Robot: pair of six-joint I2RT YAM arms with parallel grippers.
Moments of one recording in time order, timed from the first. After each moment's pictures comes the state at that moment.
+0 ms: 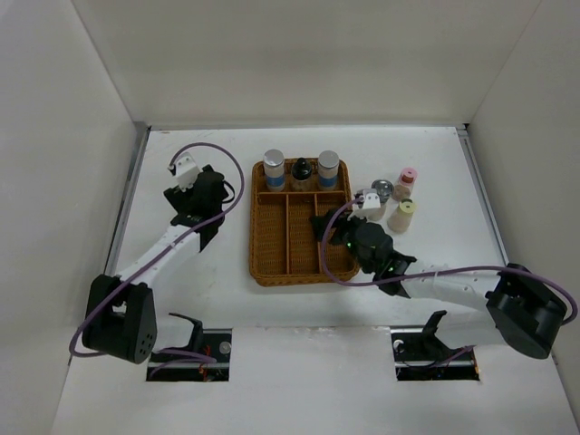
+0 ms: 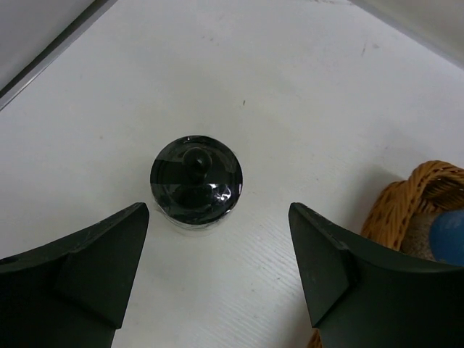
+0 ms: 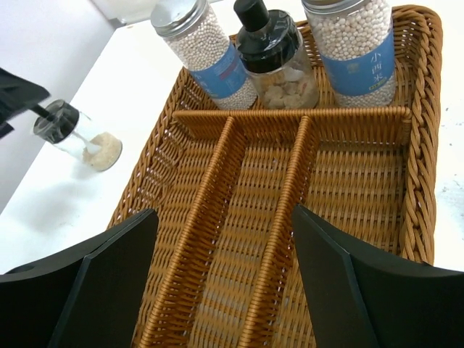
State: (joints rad) left arm -0.31 1.27 0.77 -0.02 -0.74 -0.55; right arm 0.88 1.27 0.52 0.62 0.45 0.50
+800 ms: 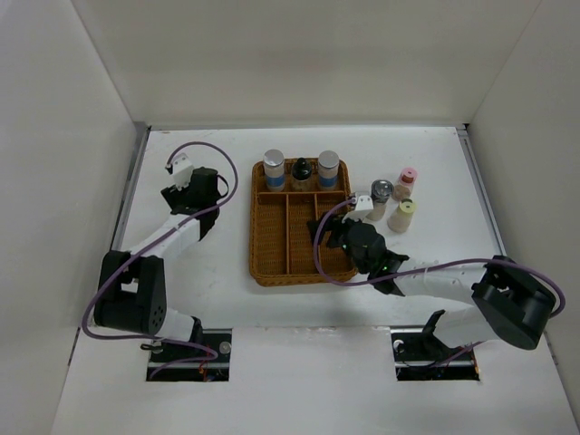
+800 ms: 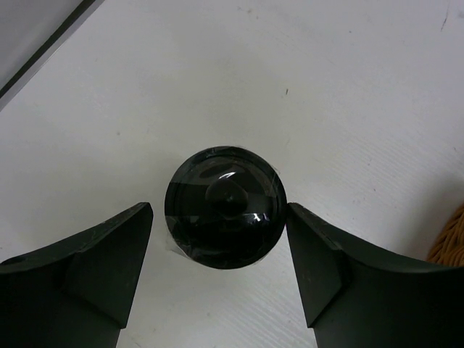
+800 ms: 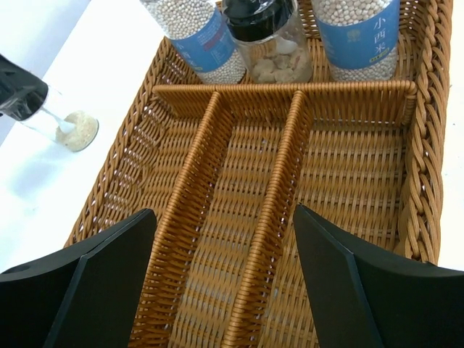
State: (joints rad) left arm -0.20 1.43 0.80 0.00 -0.69 -0.51; right arm 0.88 1.35 0.52 0.62 0.44 0.50
